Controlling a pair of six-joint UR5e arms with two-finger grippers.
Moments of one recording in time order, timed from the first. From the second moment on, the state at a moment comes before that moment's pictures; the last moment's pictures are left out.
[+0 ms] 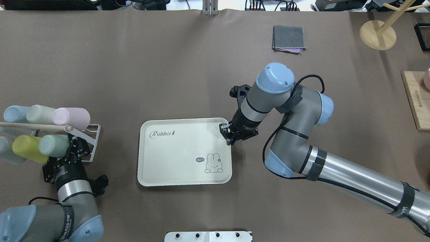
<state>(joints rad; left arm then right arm) -0.09 -1.66 -2.03 -0.84 -0.64 0.31 0.57 -0.95 1.47 -1.17 2.29 1.21</state>
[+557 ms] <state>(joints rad) -0.09 -1.66 -2.01 -0.84 -0.63 0.32 0.63 -1.00 1.53 -1.17 2.29 1.22</state>
